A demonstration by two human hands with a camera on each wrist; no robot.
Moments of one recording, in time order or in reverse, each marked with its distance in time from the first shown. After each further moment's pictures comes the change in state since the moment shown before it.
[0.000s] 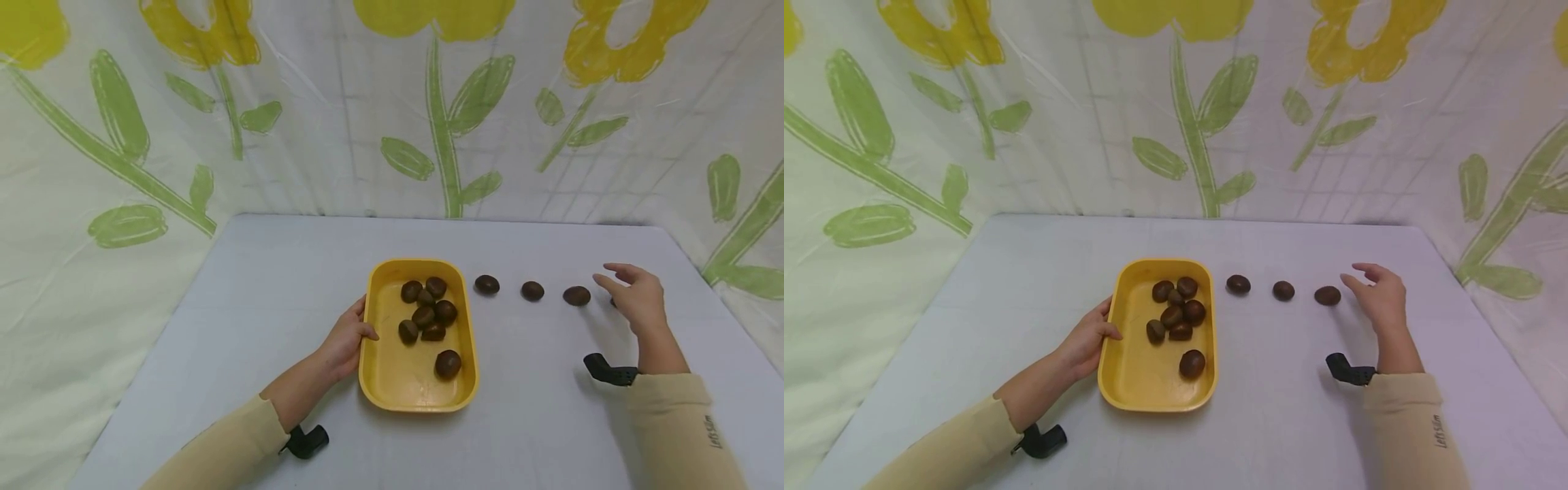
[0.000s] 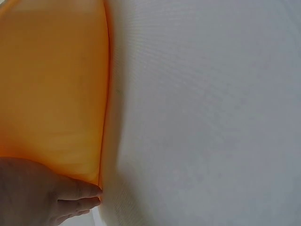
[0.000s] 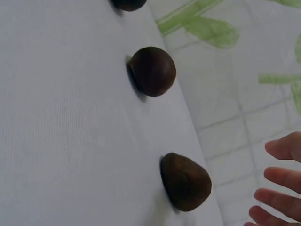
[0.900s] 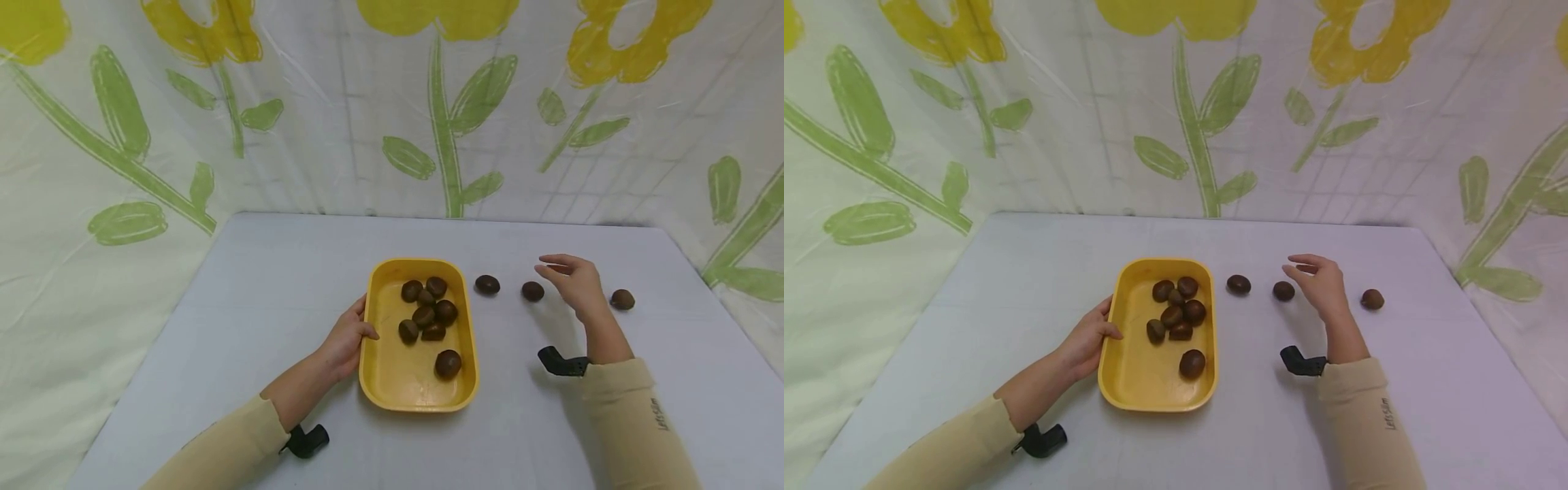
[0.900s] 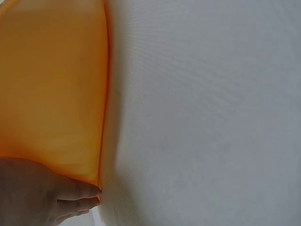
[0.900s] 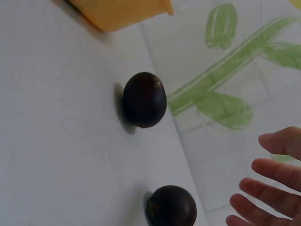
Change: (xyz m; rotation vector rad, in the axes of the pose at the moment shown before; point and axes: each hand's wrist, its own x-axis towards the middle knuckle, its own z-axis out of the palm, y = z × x) left_hand 0.000 0.000 -0.001 -0.018 -0.010 0.002; right_hand -0.012 -0.056 0.052 0.063 -0.166 -0.146
